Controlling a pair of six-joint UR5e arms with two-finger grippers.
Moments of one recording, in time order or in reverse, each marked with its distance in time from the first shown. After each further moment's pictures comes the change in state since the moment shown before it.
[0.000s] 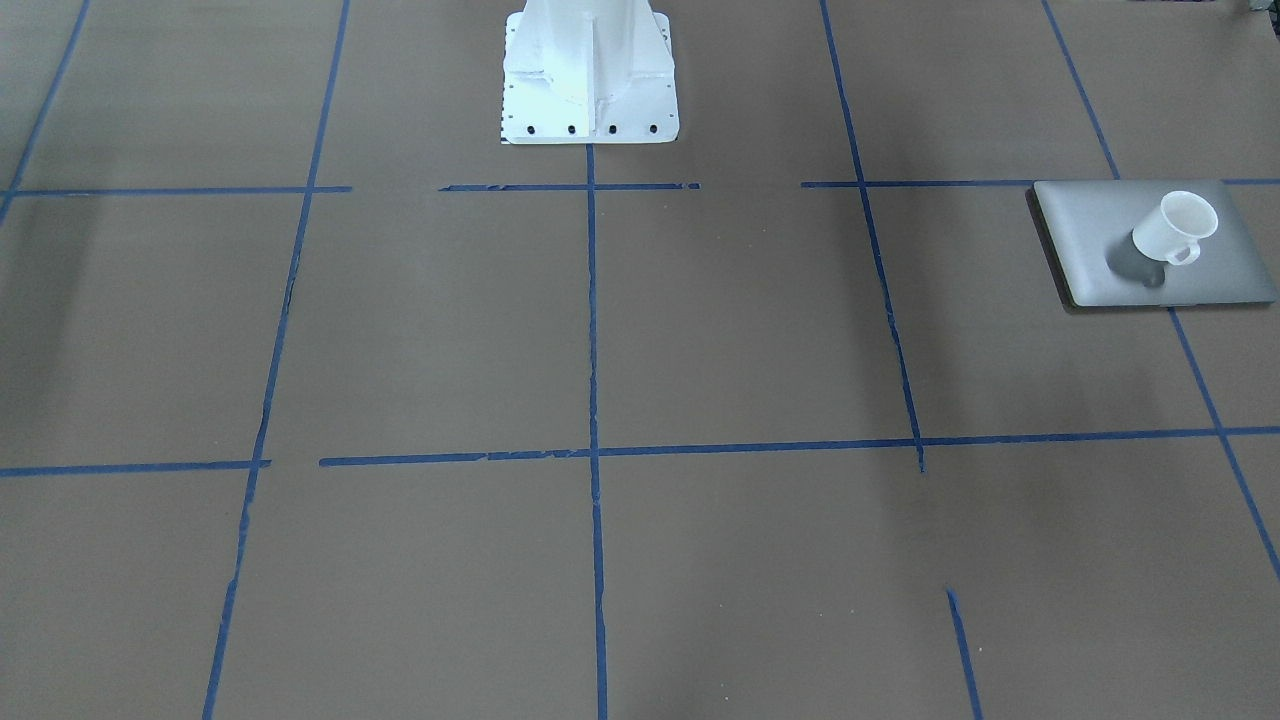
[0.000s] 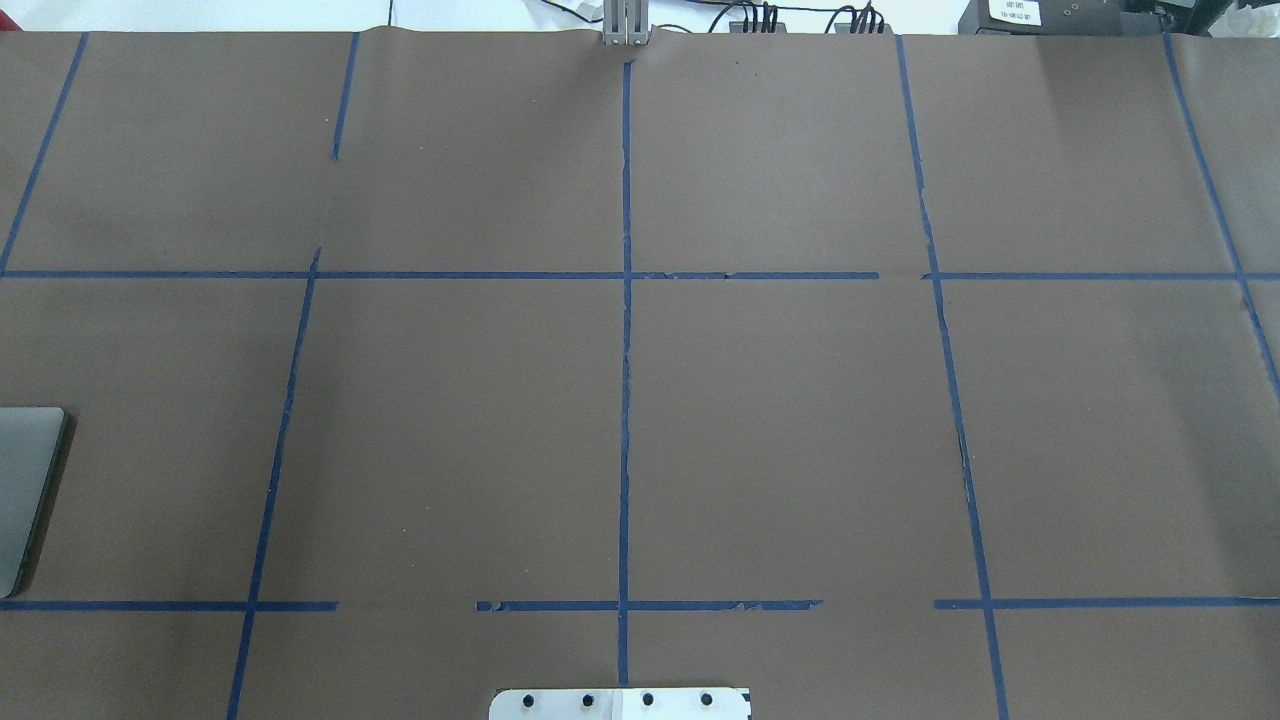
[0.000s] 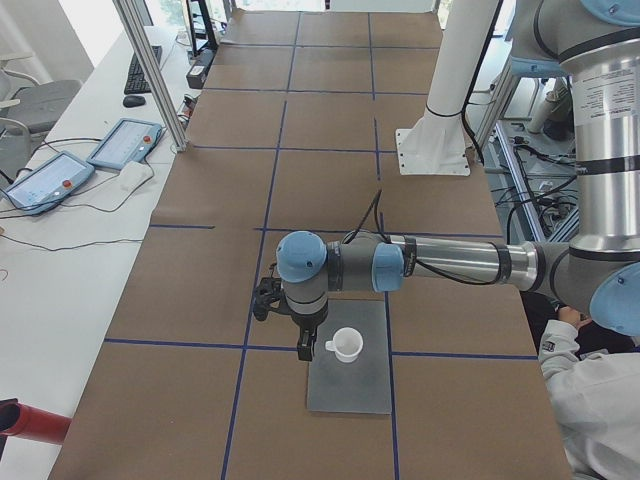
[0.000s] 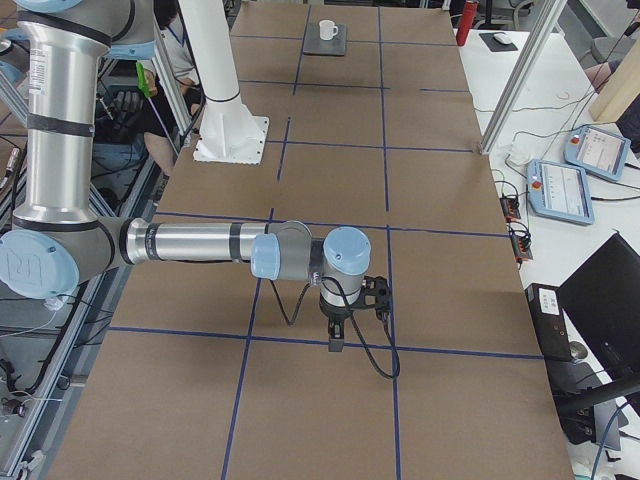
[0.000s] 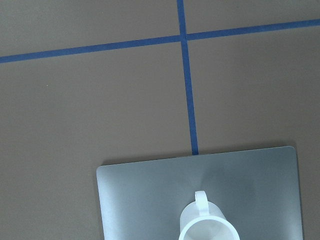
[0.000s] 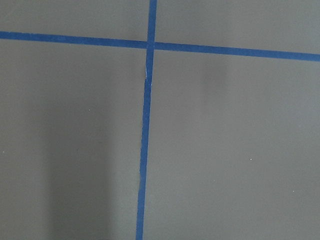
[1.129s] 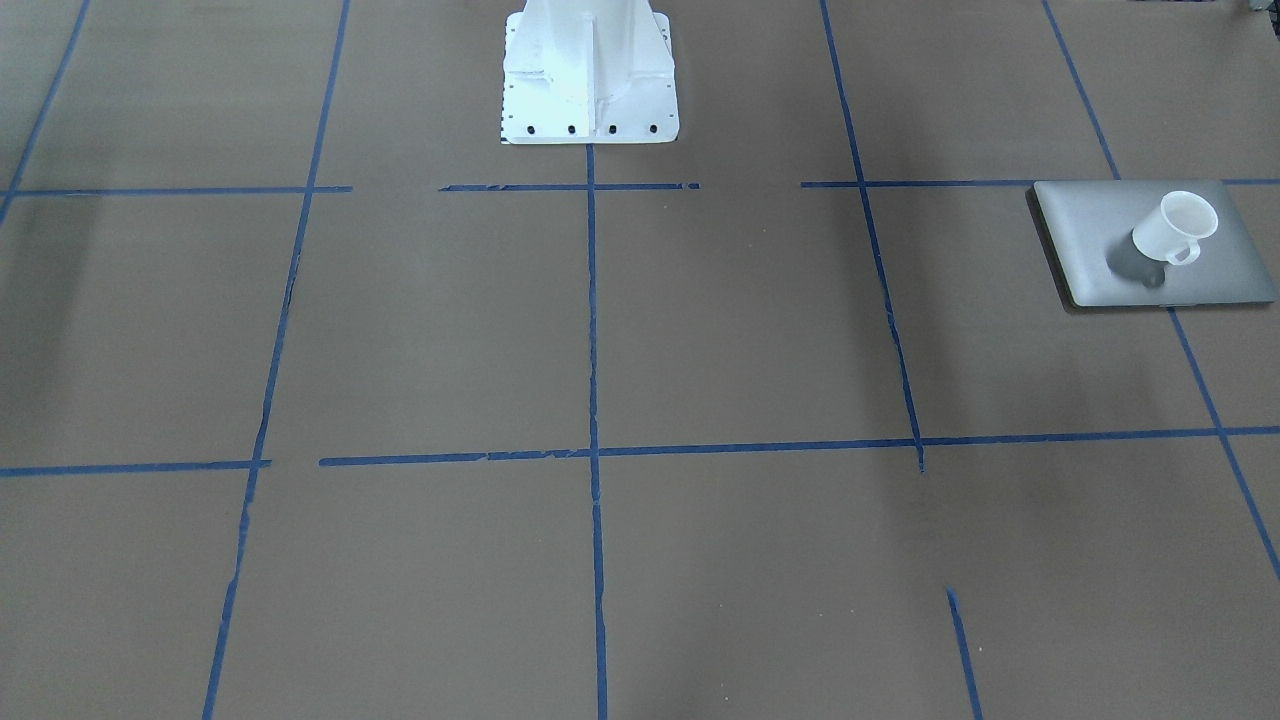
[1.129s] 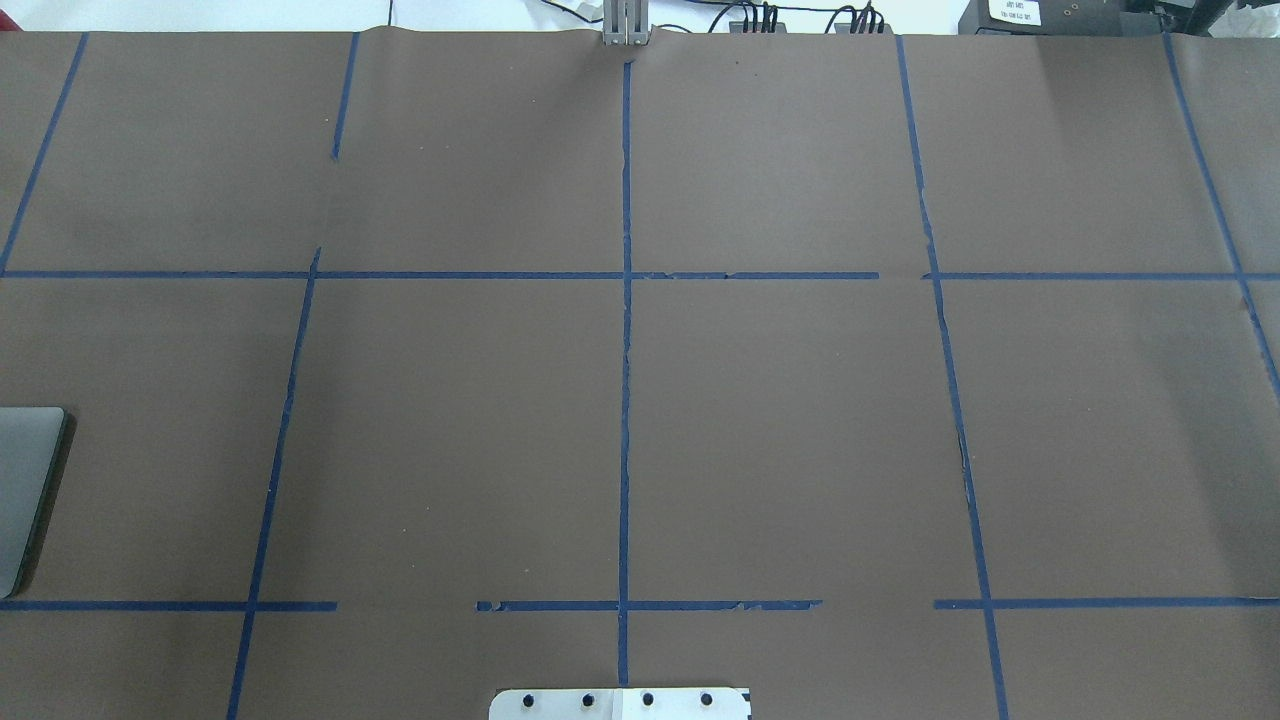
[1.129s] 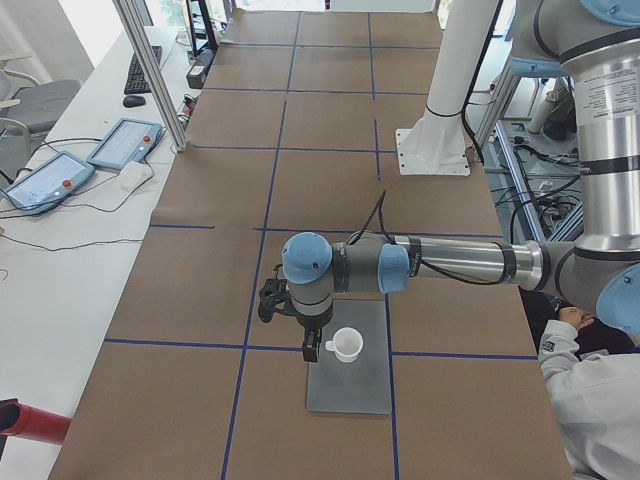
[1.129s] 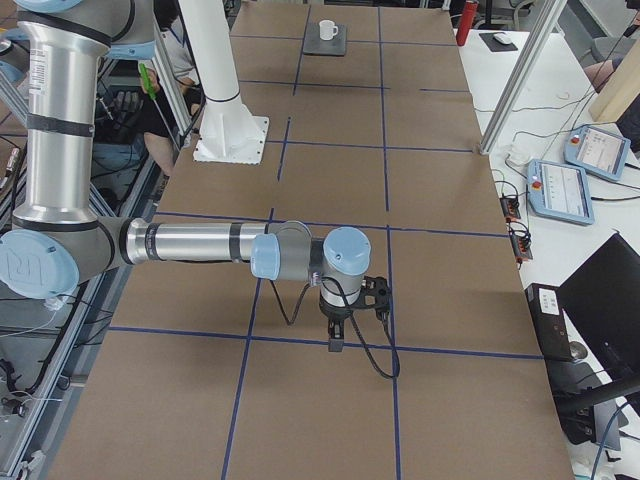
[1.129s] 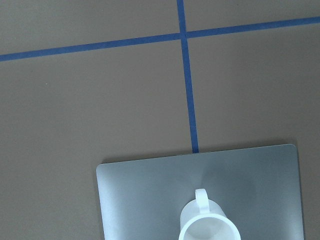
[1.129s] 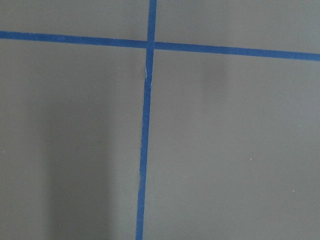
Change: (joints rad) left arm -0.001 0.021 -0.011 -0.001 -0.002 0.001; right arm 0.000 0.000 0.000 0.000 0.000 0.000
